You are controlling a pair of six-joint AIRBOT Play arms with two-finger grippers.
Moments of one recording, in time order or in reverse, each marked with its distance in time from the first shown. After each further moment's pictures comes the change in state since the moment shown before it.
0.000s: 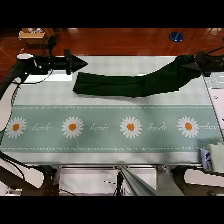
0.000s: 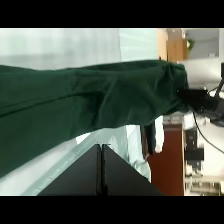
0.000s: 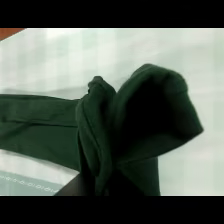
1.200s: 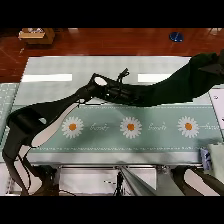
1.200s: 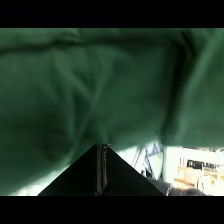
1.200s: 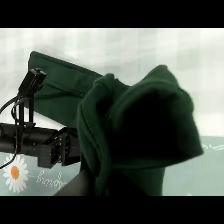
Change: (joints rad) left arm -0.637 -0.127 -0.027 -0.007 0.331 -0.012; right arm 0.000 0.360 0.000 -0.157 0.266 0.212
